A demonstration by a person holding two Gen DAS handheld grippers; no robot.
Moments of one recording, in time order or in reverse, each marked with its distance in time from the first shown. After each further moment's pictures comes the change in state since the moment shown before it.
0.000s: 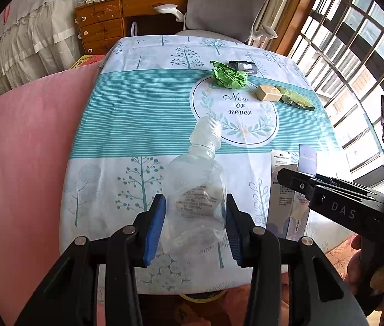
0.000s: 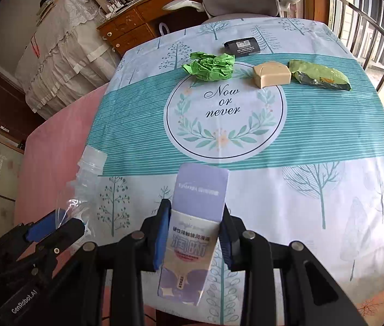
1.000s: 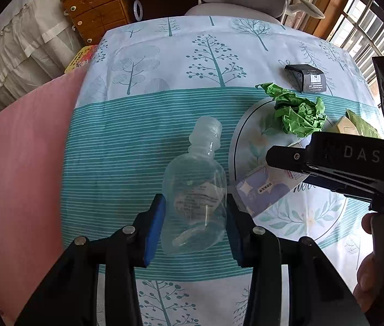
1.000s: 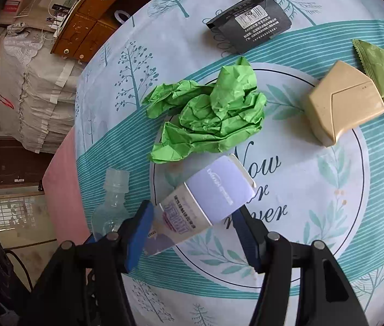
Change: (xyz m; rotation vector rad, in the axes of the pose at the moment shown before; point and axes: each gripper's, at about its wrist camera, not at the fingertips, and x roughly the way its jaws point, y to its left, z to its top) left arm 0.161 0.025 0.176 0.015 0.181 0.155; right arm 0.167 -0.025 0.181 0.342 0.264 0.134
